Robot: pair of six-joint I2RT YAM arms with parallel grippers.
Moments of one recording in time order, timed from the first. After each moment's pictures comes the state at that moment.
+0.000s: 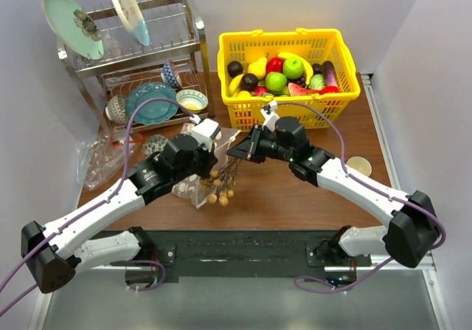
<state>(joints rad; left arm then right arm) -0.81 1.03 0.90 -0.40 -0.14 -0.26 0.72 1.30 0.94 0.01 -0.31 0.98</state>
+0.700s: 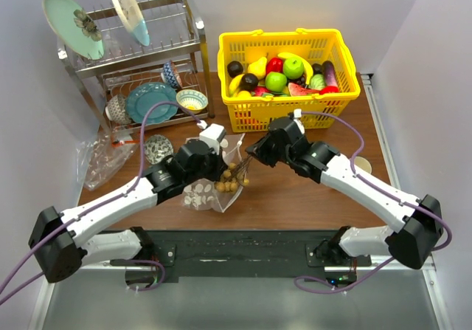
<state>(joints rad) -0.84 1.13 0.81 -0.24 -0.12 -0.42 0.78 1.28 1.10 -0.50 0.18 1.34</state>
